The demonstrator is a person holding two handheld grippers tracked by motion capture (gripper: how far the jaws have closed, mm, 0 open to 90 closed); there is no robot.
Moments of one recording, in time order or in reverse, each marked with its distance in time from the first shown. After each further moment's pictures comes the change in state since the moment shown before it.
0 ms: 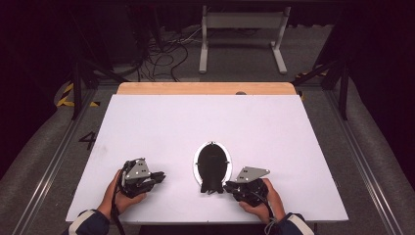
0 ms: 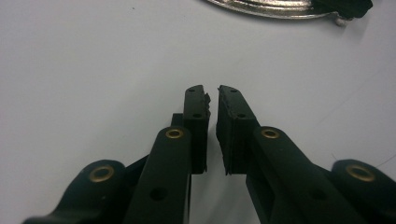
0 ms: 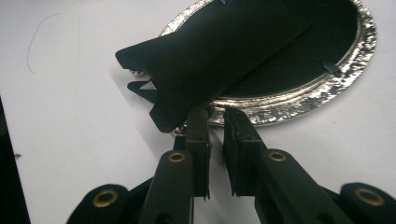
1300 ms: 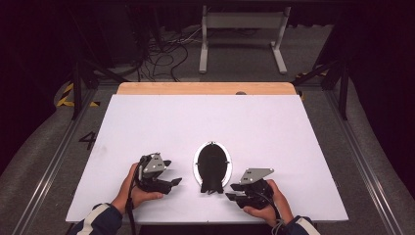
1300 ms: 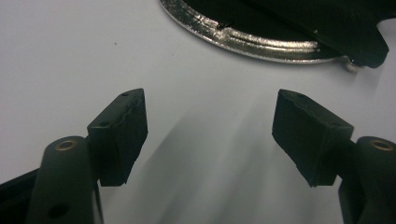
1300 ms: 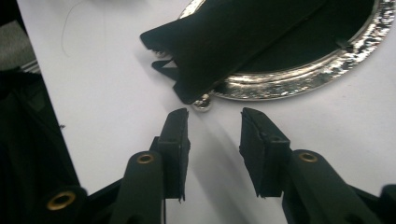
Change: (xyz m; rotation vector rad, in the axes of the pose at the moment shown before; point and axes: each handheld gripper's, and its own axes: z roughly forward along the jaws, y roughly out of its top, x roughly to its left) left arm -0.009 0.034 0.038 0.008 -0.001 -0.006; right arm 0.005 0.001 -0.013 0.078 0.078 0.023
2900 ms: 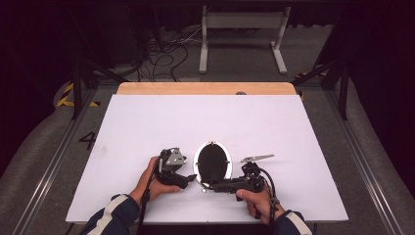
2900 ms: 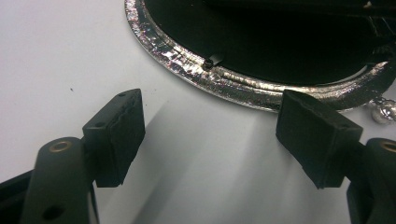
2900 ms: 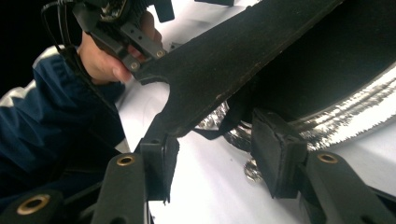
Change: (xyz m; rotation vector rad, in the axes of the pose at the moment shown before) left arm -0.004 0.026 0.039 0.046 -0.019 0.025; right arm -0.035 0.009 0.029 -0.140 0.393 0.538
